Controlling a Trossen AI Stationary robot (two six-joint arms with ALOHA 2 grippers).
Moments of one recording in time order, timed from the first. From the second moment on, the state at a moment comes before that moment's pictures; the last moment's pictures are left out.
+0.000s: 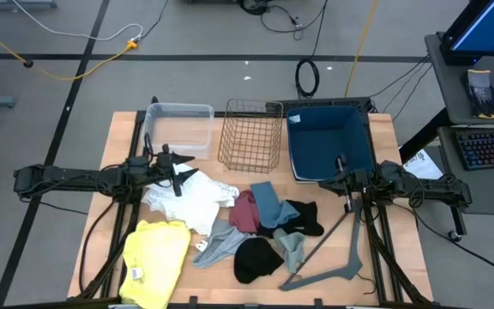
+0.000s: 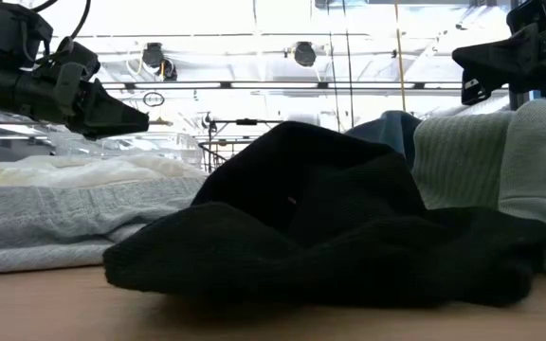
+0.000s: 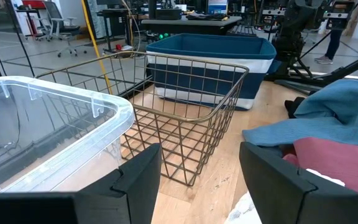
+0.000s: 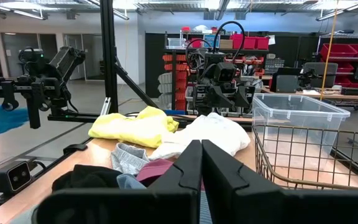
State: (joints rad) left arm 0.16 0.53 0.01 0.42 -0.19 -0.03; right arm -0.06 0.02 0.03 0.13 -0.18 0.01
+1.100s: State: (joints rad) left arm 0.16 0.53 0.01 0.42 -0.18 -0.30; right arm -0.06 0.02 0.03 0.13 -0.19 0.06
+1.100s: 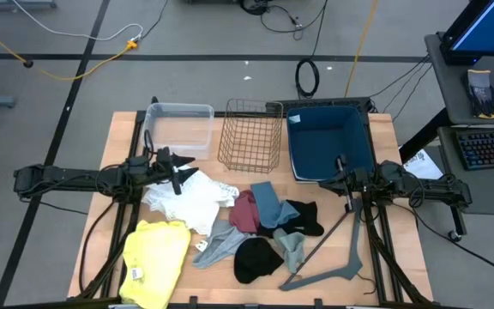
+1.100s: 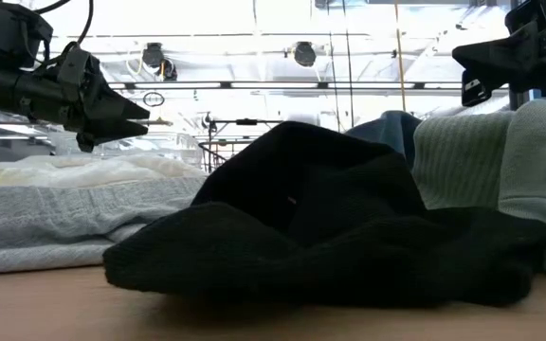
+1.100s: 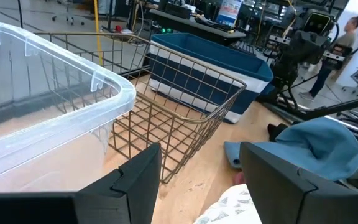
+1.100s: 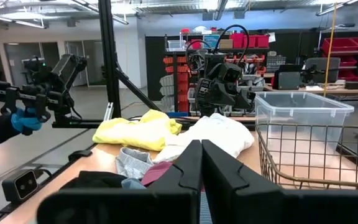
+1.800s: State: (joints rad) left arm 0.15 0.53 0.01 0.42 -0.12 -0.28; right arm -0.06 0.03 0.03 0.14 -0.21 0.08
